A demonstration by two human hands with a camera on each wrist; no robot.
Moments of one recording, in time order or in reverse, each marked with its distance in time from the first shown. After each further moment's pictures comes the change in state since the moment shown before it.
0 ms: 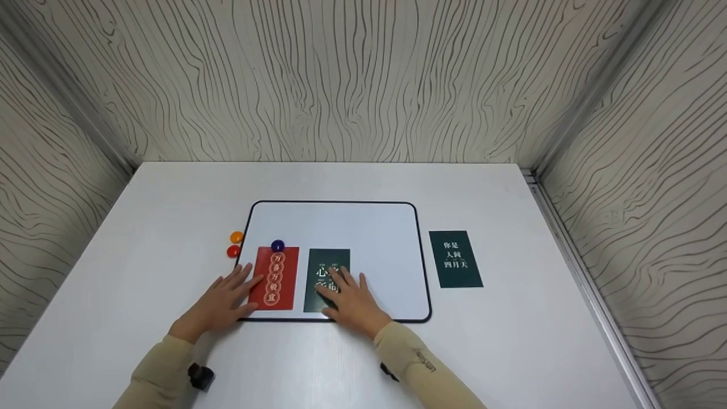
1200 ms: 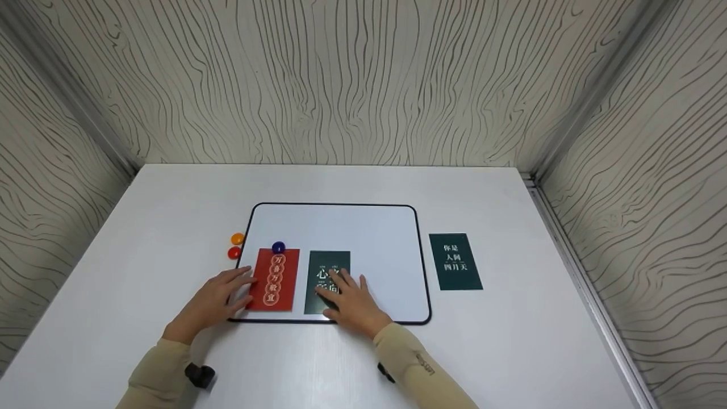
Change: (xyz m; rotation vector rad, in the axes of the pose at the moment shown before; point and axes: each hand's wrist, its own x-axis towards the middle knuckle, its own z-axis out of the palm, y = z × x) left_hand 0.001 -0.003 -0.012 0.007 0.150 0.070; right_hand 0.000 -0.002 -0.004 0.050 -0.035 0.039
